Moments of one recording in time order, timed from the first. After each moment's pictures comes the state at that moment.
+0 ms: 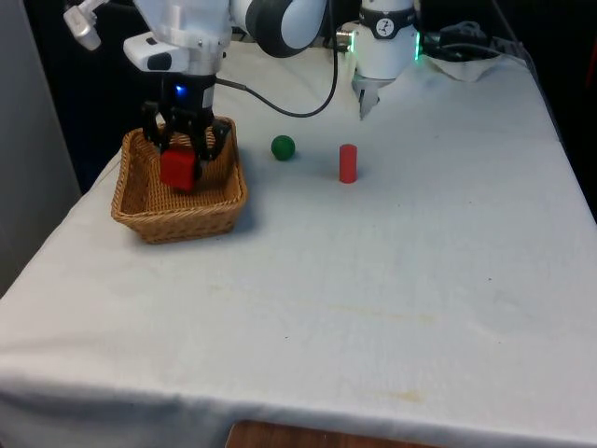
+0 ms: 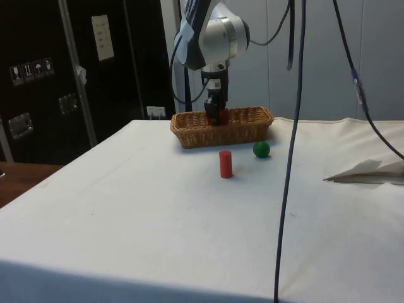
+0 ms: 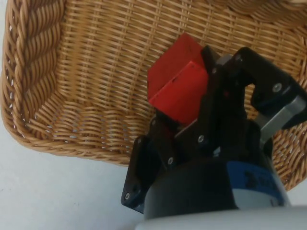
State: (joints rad) arm 0.40 0.75 -0.86 -2.02 0.68 2.61 -0.80
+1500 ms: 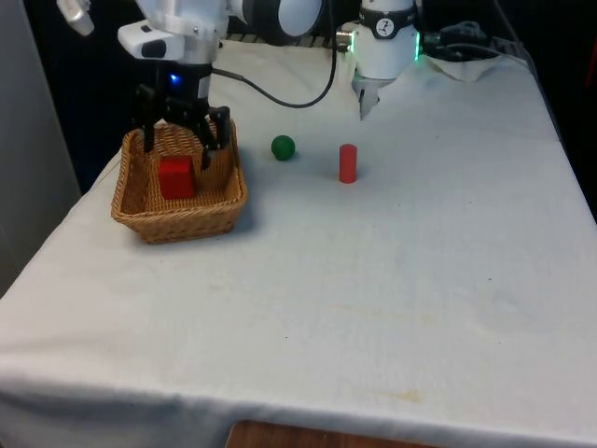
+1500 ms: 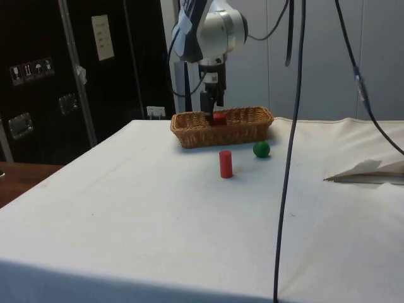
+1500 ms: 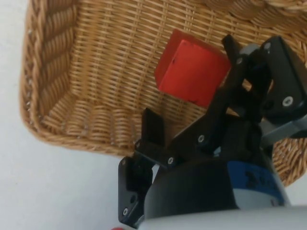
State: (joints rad) arm 0.42 0.73 -0.89 -2.01 0.68 2.59 -0.79
